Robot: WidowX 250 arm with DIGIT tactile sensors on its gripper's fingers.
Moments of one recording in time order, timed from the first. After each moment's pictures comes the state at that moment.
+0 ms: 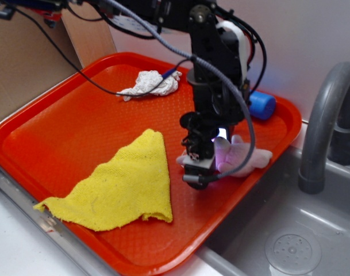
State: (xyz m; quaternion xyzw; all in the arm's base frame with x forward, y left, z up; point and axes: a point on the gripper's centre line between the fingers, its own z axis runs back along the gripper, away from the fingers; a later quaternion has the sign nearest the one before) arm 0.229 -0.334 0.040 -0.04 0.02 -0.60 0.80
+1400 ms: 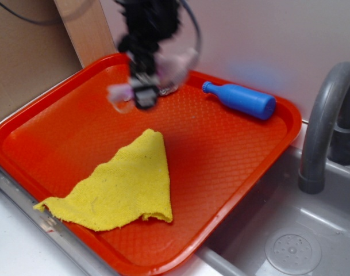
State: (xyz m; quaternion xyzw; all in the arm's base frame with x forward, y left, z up) arm 0.233 -0.219 0.148 0.01 0.01 -0.30 0.95
